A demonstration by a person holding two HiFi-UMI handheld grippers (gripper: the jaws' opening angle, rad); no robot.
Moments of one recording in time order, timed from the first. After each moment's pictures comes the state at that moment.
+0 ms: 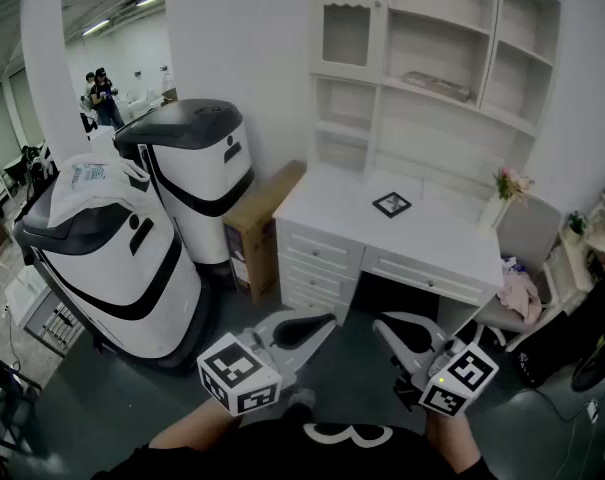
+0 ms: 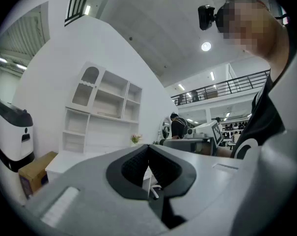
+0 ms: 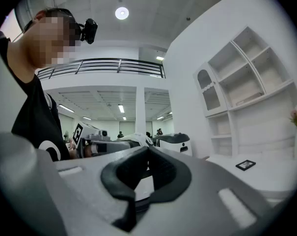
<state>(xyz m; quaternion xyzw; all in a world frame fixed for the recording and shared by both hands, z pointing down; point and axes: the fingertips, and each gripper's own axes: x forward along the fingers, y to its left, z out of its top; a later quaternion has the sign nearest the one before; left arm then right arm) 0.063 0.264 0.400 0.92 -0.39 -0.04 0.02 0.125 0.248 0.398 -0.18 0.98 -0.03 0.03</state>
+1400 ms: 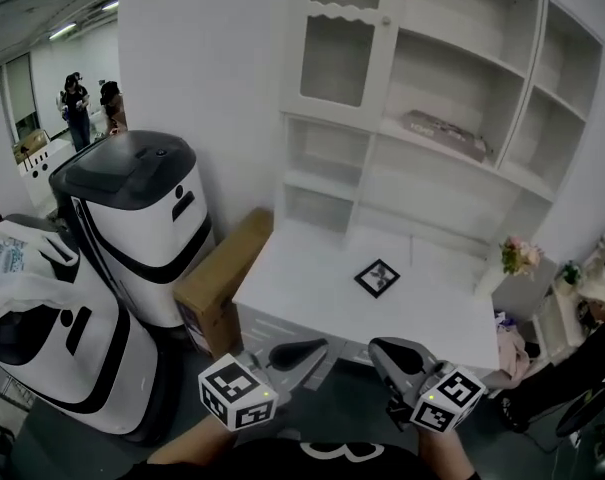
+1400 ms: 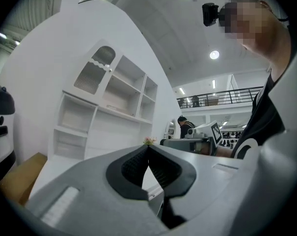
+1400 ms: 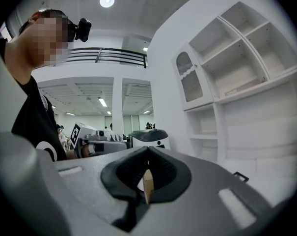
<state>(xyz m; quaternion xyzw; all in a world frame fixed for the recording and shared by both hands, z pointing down) -0.020 -0.066 0.406 0.94 -0.34 -0.06 0.07 0.054 -0.081 0.402 -0.25 0.97 -0.06 -0.01</state>
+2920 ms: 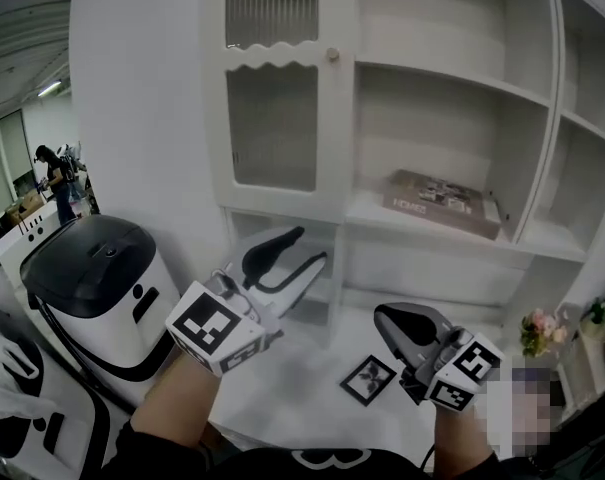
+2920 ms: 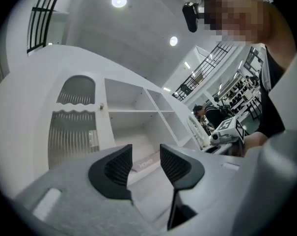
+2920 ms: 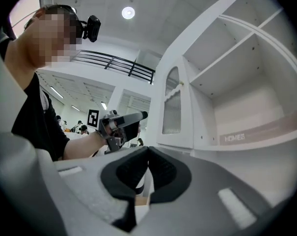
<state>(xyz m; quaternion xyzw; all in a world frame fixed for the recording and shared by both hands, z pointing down) -0.014 -0.429 0.173 0.88 -0.39 -0.05 -0.26 0.083 -0.416 0.267 -0.24 0.97 0.09 0.06</state>
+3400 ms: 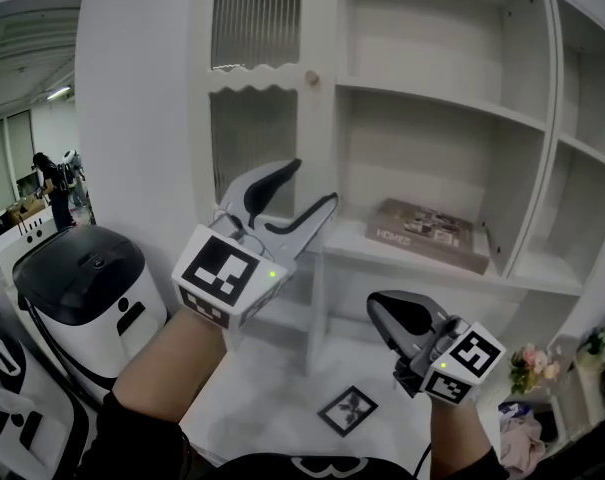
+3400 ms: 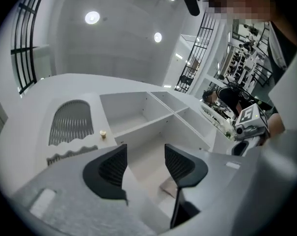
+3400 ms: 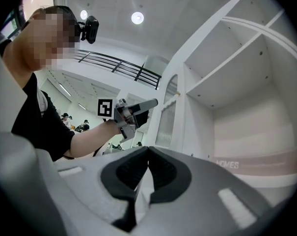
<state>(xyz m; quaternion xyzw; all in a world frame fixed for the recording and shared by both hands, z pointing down) 0.025 -0.490 0.070 0.80 -0.45 -0.04 -0.39 0.109 -0.469 0.220 -0.21 0.96 0.14 0.08</state>
